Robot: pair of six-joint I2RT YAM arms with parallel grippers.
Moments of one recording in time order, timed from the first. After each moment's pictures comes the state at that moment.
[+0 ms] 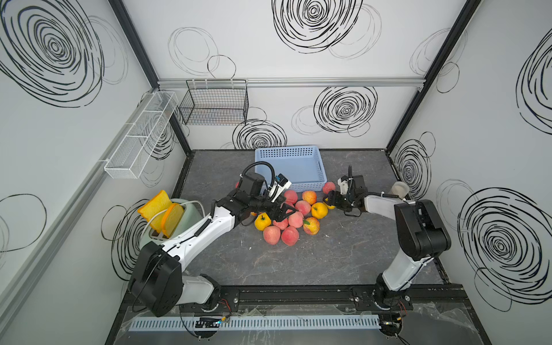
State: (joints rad) left arm -0.51 1.35 0.97 -0.27 0.60 0.07; right arm 0.21 1.74 0.90 -0.11 -0.33 0.46
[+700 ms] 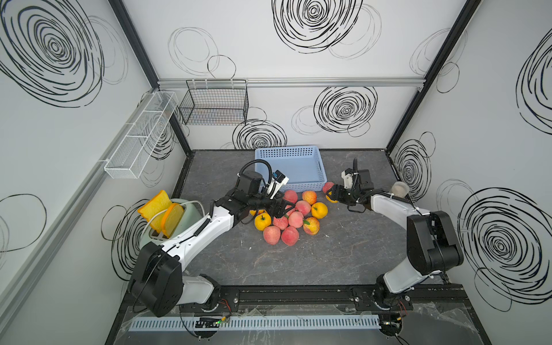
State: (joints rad) left arm -0.47 1.35 0.96 -0.19 0.58 0.03; right arm 0.21 1.59 0.96 -0.22 -0.30 0.44
